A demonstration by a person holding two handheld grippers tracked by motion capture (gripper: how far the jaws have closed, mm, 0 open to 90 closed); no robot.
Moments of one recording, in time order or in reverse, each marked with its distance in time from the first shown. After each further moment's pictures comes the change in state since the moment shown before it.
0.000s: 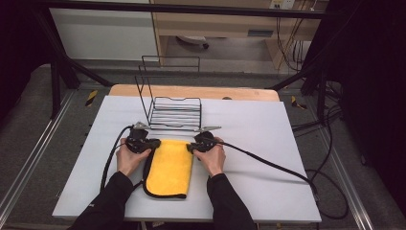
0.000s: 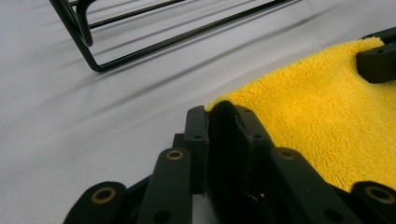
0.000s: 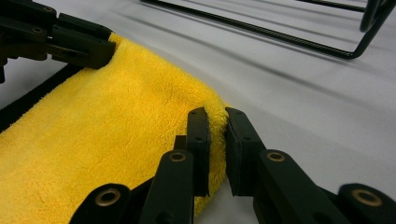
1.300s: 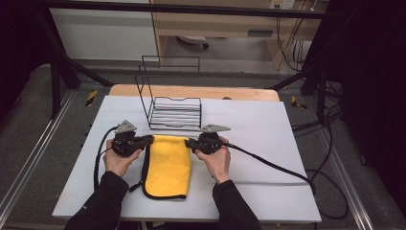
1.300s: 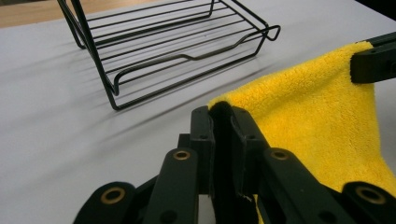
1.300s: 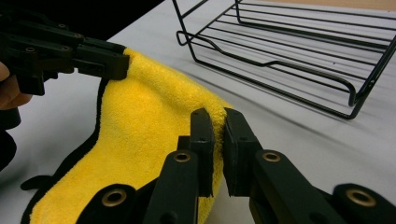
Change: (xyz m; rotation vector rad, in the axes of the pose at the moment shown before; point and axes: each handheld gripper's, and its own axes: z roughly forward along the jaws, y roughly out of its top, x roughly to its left) left arm -0.015 -0.004 -0.065 -0.209 -0.022 0.032; right arm 0.023 0.009 -0.054 -0.181 0.095 -0.066
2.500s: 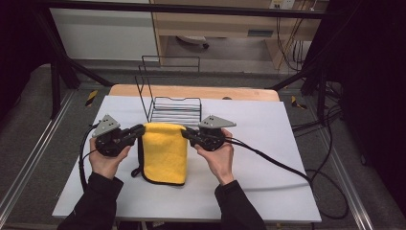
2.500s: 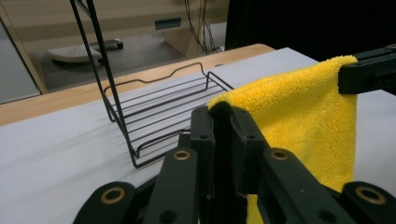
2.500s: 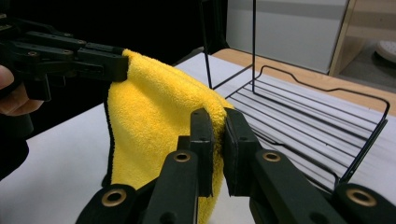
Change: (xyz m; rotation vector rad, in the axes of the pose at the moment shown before) left arm -0.023 0.028 -0.062 -0.234 0.053 0.056; right arm 0.030 0.040 -0.042 -0.166 0.028 -0.147
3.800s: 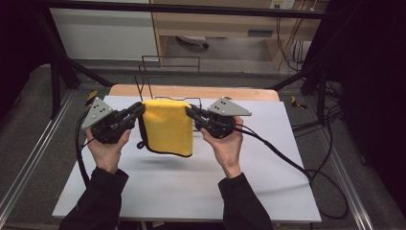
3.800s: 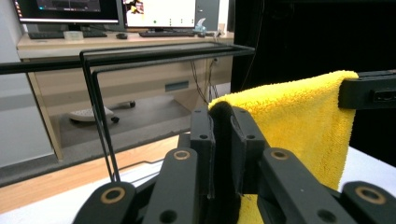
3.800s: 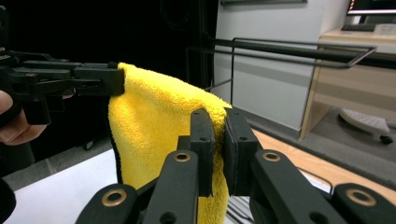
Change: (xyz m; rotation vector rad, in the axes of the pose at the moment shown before) left arm -0.018 0.055 -0.012 -0.238 0.040 0.028; right arm 0.003 0.056 -0.035 -0.205 -0.061 -0.097
